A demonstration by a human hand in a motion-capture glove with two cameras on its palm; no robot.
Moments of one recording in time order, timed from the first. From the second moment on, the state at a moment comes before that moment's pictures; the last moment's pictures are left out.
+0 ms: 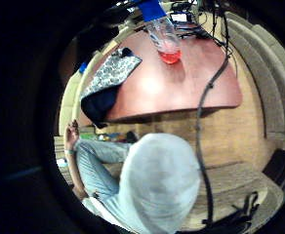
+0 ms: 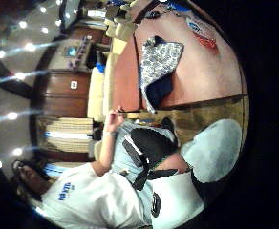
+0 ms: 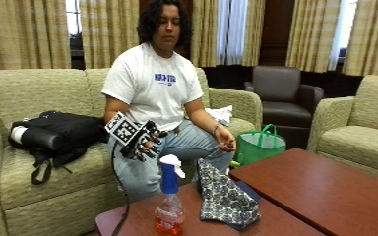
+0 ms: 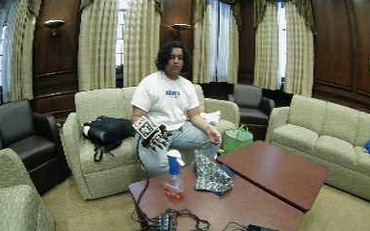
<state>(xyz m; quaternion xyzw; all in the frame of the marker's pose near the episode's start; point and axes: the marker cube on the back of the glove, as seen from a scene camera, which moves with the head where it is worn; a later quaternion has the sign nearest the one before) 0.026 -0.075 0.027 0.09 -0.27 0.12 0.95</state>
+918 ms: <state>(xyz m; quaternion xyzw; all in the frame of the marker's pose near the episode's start) 0.099 -0.217 0.056 0.18 -0.46 0.22 0.84</state>
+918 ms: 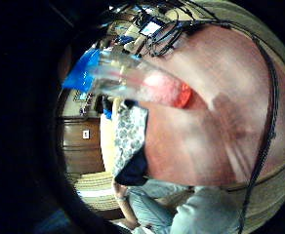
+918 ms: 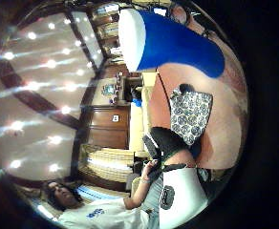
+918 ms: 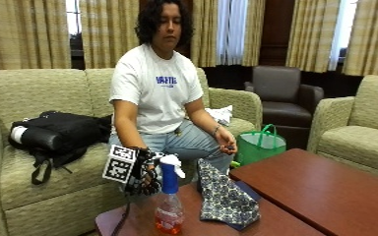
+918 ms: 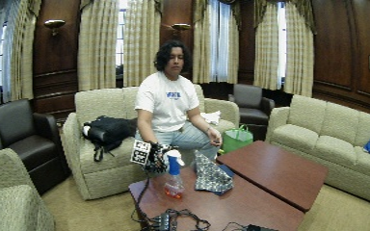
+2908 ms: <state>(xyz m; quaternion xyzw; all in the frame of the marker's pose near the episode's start) 0.071 -0.351 -0.052 0.23 -0.32 0.11 0.91</state>
